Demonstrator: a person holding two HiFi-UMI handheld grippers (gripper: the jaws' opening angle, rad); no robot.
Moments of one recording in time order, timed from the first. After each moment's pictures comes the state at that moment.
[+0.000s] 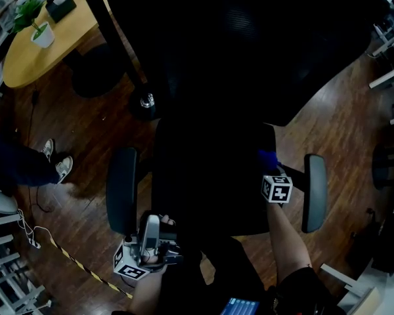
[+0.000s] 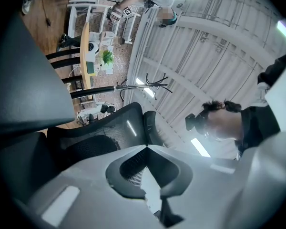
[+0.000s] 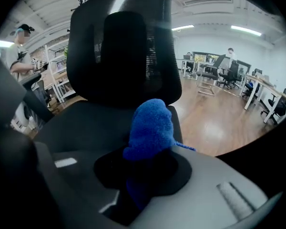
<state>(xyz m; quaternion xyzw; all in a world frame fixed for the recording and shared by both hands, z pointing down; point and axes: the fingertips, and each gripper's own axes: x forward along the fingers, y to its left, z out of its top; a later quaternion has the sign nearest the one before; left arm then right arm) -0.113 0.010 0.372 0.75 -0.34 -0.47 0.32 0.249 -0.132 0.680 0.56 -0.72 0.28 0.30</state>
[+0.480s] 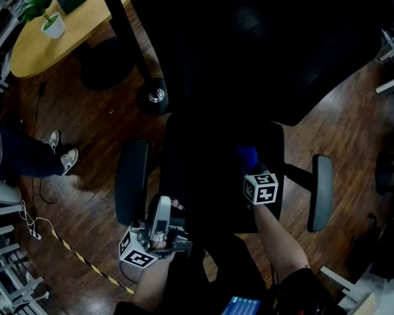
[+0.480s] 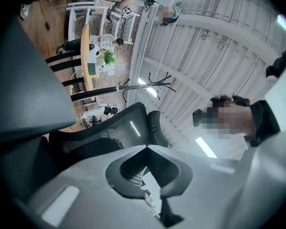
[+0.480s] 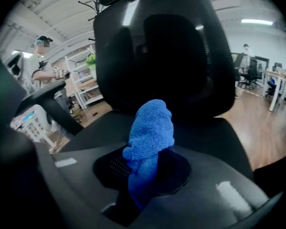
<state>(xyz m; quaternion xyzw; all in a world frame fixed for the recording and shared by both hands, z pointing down) -0.114 -0.016 0.375 0.75 -0.36 -0.45 0.32 0.113 -0.134 0.649 0.47 -0.80 0.28 0.24</state>
